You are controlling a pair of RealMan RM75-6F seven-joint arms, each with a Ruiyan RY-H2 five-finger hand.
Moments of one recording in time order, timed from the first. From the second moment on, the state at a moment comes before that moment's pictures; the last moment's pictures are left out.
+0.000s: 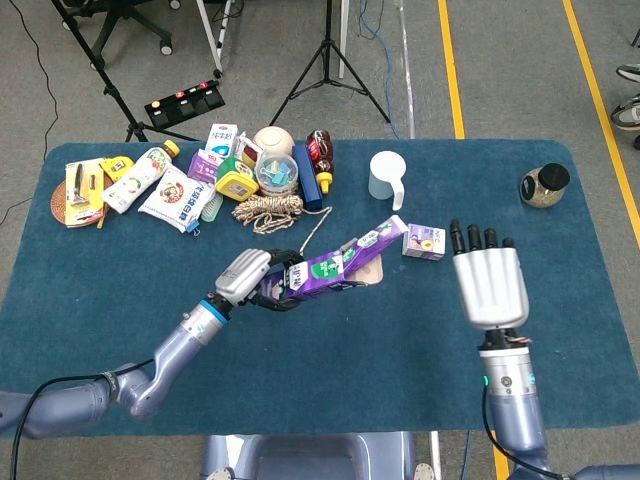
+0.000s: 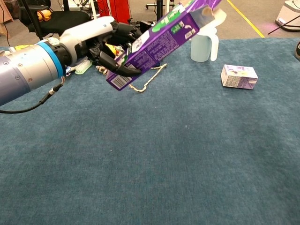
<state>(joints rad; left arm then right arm) -0.81 -1.63 -0.19 -1.37 1.43 1.02 -0.44 0.66 -1.18 0.14 -2.20 -1.02 1.70 -1.33</state>
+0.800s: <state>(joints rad) -0.76 -1.88 -0.20 -0.92 1.62 1.50 -0.73 0.61 -1.16 0.16 -1.87 -0.84 1.48 -1.08</state>
